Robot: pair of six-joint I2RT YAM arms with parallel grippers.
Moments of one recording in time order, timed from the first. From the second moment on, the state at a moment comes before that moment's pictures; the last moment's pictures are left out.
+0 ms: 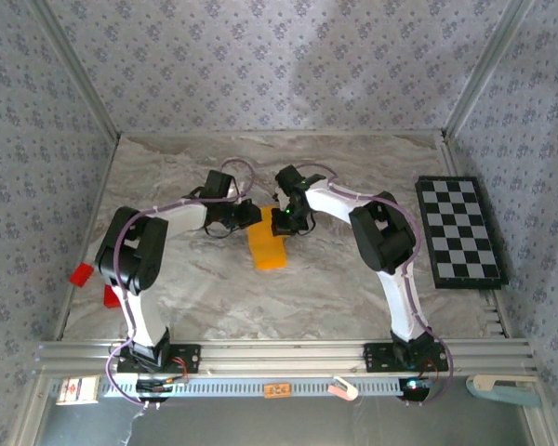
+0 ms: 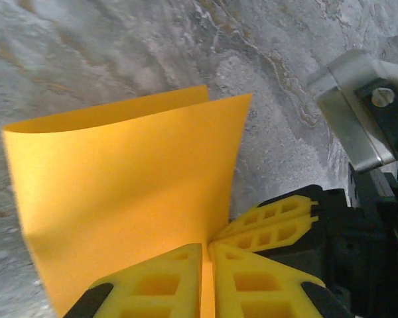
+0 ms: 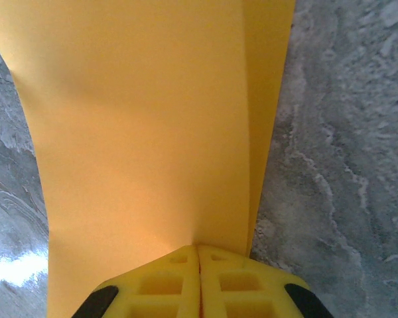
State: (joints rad) left arm -0.40 1.86 1.09 -0.16 0.54 -0.62; right arm 0.60 2.21 1.62 -0.75 -0.38 0.42
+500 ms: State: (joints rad) left arm -0.34 2.02 1.19 -0.18 0.53 -0.61; right arm 0.60 2.21 1.61 -0.75 -0.37 0.41
